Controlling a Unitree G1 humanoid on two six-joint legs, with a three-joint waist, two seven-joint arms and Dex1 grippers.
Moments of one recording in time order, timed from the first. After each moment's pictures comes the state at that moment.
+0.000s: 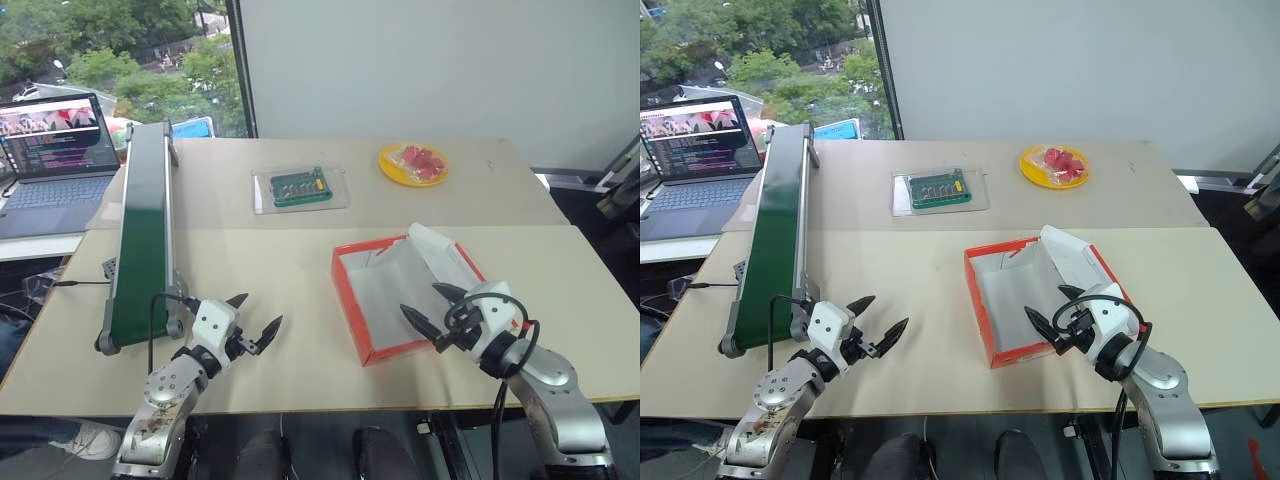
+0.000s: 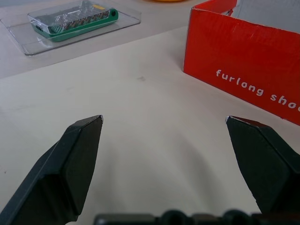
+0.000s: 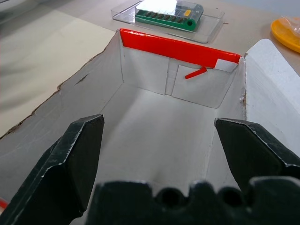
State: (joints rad) left arm 0.11 0.35 0.01 -0.23 -0.20 0.14 -0.52; right arm 0.06 -0.48 -0.13 -0.31 0.30 0.27 0.63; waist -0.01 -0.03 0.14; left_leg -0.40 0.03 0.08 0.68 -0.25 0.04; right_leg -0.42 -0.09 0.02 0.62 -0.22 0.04
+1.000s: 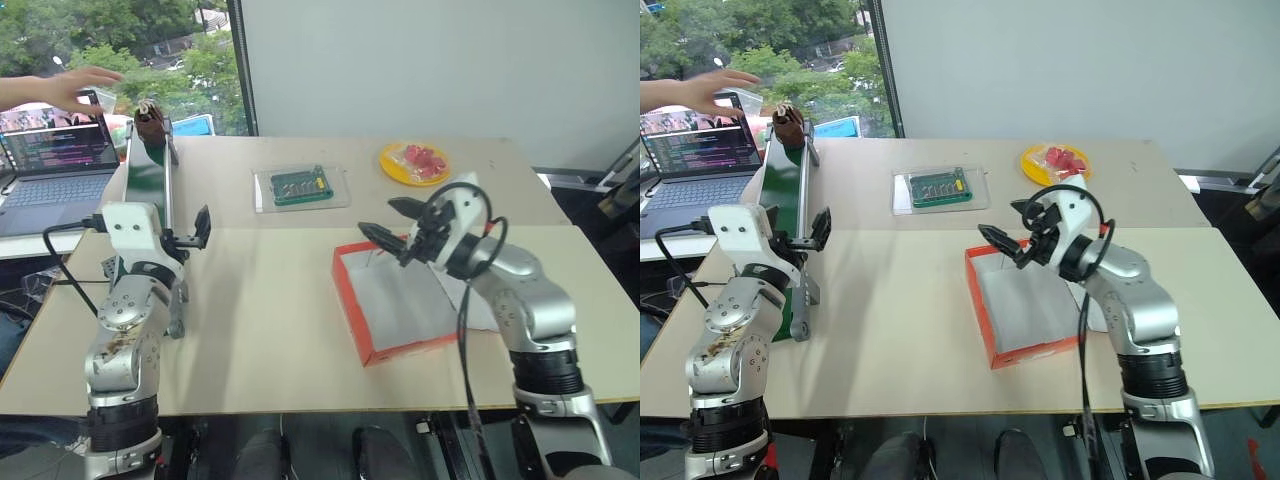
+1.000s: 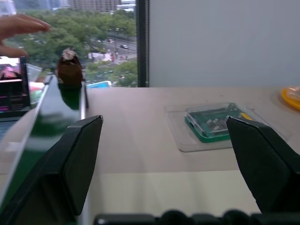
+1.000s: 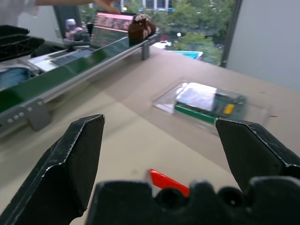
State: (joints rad) left arm -0.27 0.34 0.29 -0.38 -0.31 0.50 -0.05; right arm -0.53 -0.43 0.00 -0.14 0.43 0.53 0.63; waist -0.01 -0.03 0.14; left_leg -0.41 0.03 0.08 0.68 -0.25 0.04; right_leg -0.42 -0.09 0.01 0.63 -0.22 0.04
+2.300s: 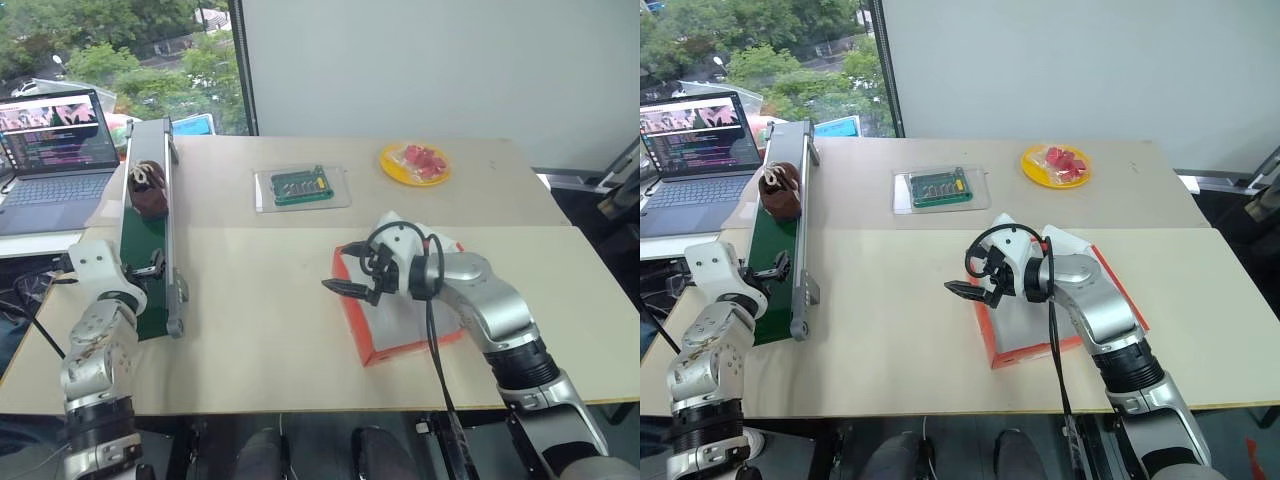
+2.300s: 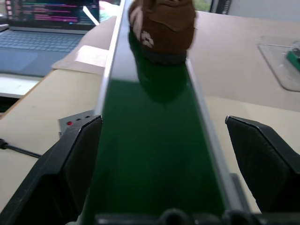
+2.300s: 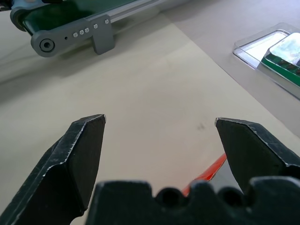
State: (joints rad) left arm -0.29 0.41 0.45 0.06 -0.28 0.44 -0.08; right arm -0.59 -0.48 0.23 -0.12 0.29 0.58 0.84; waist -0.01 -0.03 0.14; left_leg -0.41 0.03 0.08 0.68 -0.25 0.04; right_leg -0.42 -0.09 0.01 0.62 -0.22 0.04
